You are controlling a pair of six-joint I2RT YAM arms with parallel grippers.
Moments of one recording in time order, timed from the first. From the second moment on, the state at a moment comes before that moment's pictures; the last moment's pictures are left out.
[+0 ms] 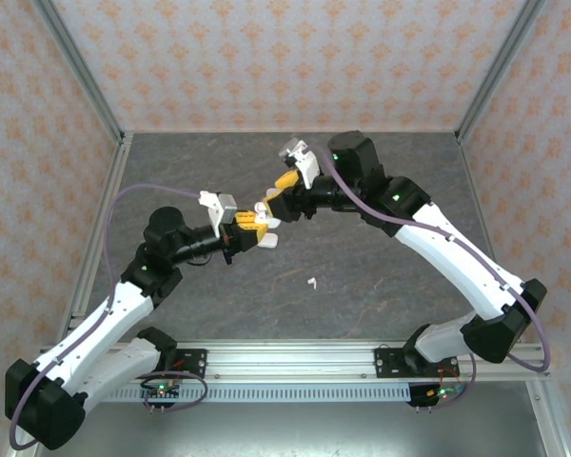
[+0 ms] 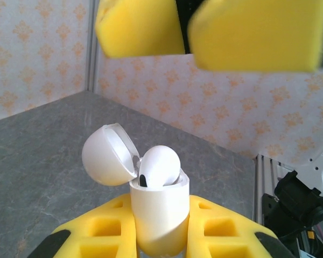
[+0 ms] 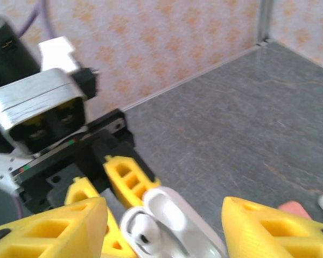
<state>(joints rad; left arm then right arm) -0.43 0.87 0.65 0.14 0.66 -0.17 0.74 1.38 1.55 -0.62 -0.45 0.04</state>
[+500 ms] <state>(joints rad) -0.43 0.79 0.63 0.13 0.60 -0.15 0.68 1.24 1.12 -0.68 -0.14 0.31</state>
